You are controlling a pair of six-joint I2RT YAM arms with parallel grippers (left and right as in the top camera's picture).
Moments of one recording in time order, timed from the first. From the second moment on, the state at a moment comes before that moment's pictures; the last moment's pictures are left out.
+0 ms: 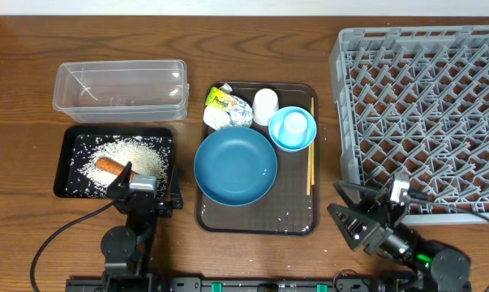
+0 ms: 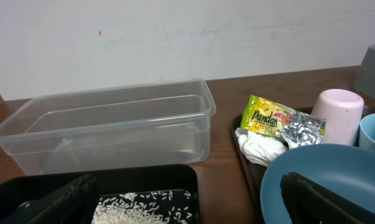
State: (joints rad) left arm -0.01 0.01 0.02 -0.11 0.07 0.06; right arm -0.03 0.10 0.13 0.19 -1.00 1.09
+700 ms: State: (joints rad) left arm -0.01 0.01 0.02 -0.11 0.07 0.07; right arm 0.39 1.15 1.23 -0.97 -0.44 0.37
